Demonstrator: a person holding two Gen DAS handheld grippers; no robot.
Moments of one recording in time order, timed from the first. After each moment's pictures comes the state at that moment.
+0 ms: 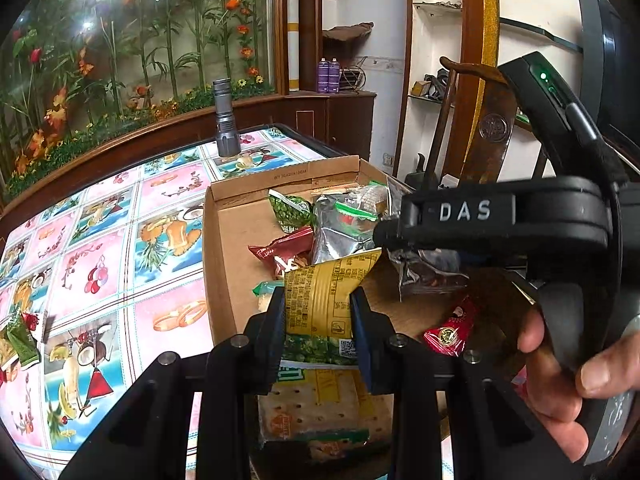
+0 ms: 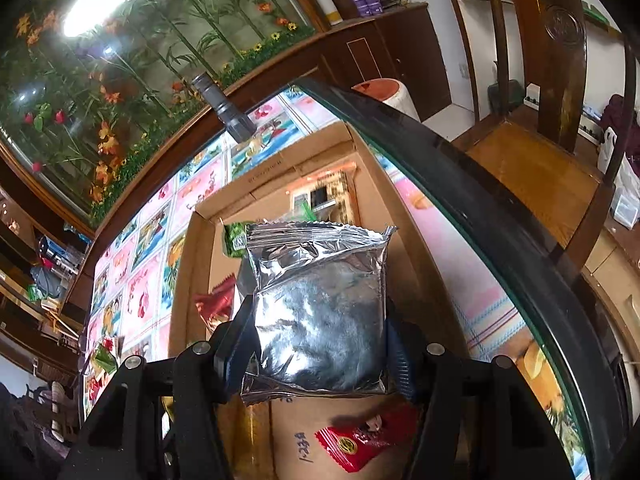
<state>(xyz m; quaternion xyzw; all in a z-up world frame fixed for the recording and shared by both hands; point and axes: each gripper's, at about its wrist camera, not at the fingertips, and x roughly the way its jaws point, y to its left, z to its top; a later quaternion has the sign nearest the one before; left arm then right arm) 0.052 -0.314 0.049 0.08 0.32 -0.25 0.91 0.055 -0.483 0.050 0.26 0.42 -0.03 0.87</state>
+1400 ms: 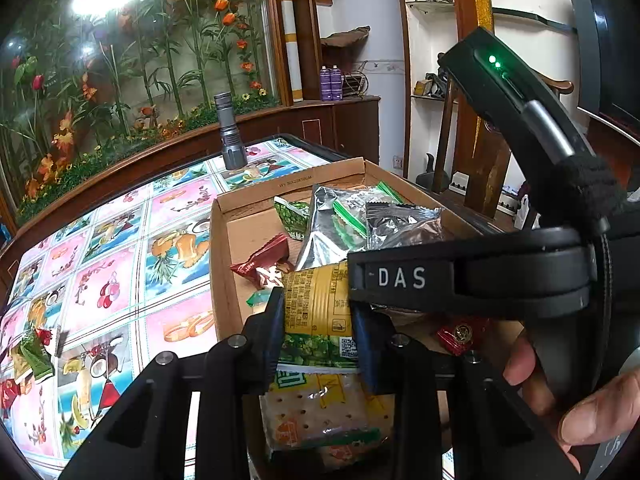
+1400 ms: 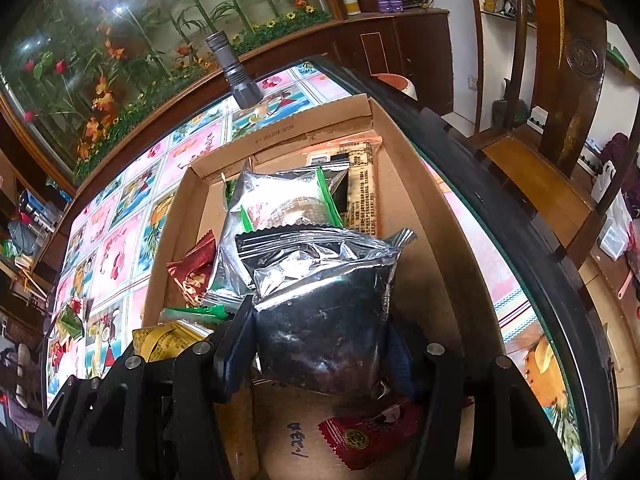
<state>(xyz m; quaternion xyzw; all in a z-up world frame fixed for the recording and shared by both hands) 0.043 -0.319 0.043 0.12 0.29 -0.23 0.92 0.061 -0.452 0.041 0.19 0.45 -0.03 0.87</state>
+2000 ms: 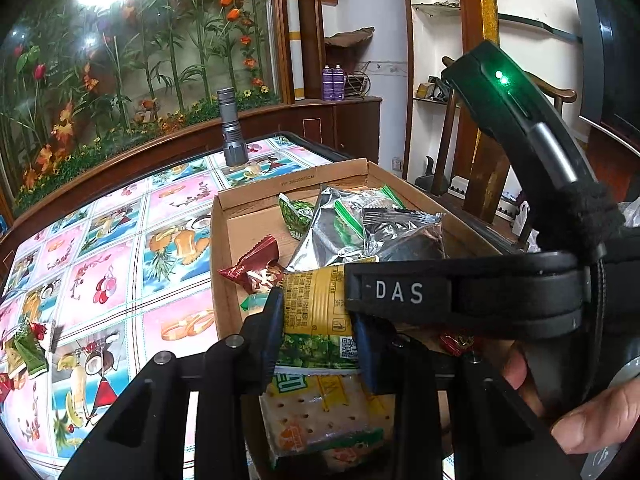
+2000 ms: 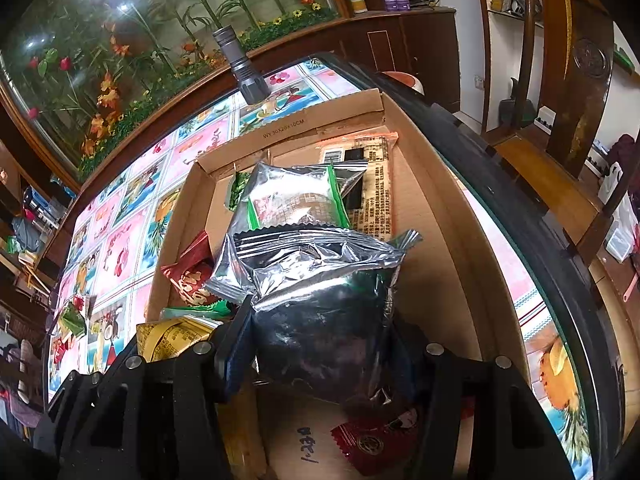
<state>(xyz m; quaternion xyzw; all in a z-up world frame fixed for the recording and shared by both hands) 0.052 -0.312 0.042 0.10 0.30 -0.23 0.92 0.063 -0.447 0.038 0.19 0.45 -0.02 0.87</state>
